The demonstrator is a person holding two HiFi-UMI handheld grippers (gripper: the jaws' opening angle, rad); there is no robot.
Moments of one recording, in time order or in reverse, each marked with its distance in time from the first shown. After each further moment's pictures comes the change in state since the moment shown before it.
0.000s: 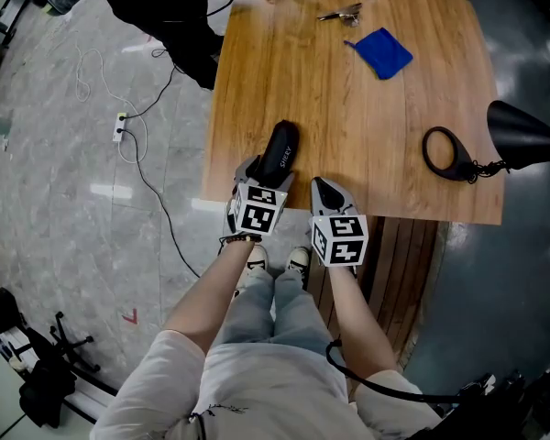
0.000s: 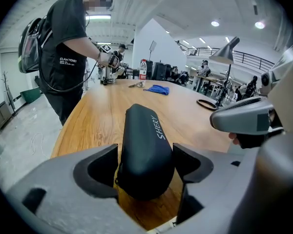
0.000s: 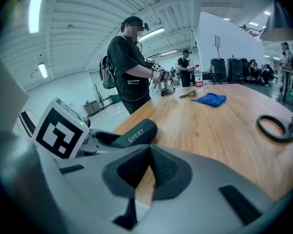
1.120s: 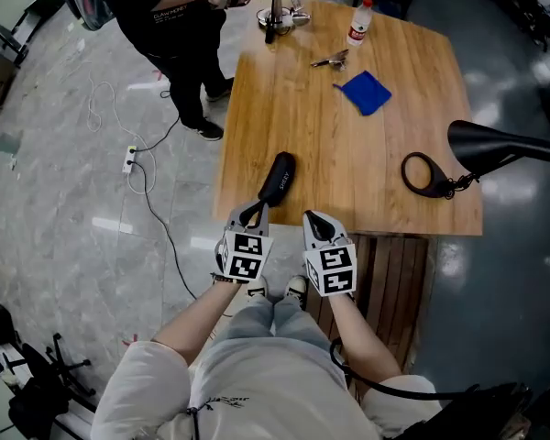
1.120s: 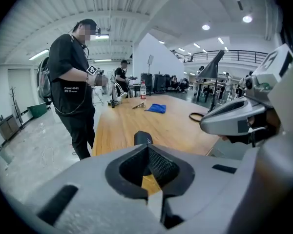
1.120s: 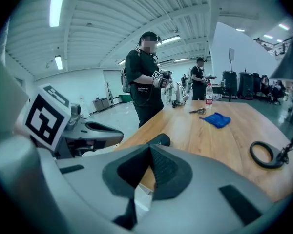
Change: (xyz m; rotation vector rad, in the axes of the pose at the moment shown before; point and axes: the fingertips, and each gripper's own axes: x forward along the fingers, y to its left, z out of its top) left arm -0.135 -0.015 0.037 0.079 -0.138 0.069; right arm -0.080 0.059 0.035 -0.155 -0.042 0.051
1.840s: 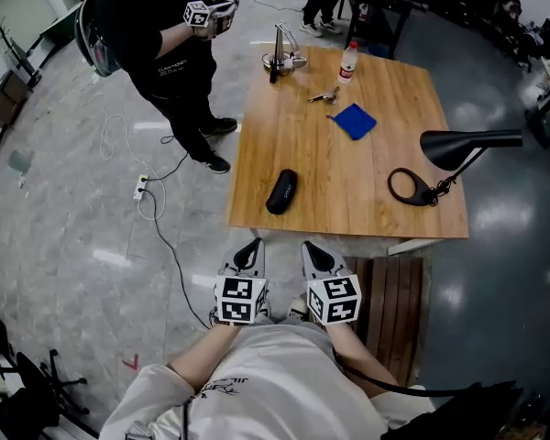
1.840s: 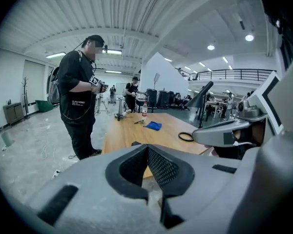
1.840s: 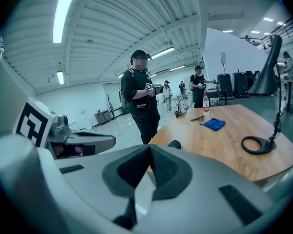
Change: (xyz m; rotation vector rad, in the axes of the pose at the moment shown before) left arm -0.169 -0.042 0.025 -0.098 -0.171 0.039; right arm -0.124 0.077 0.023 0.093 -0.127 0.010
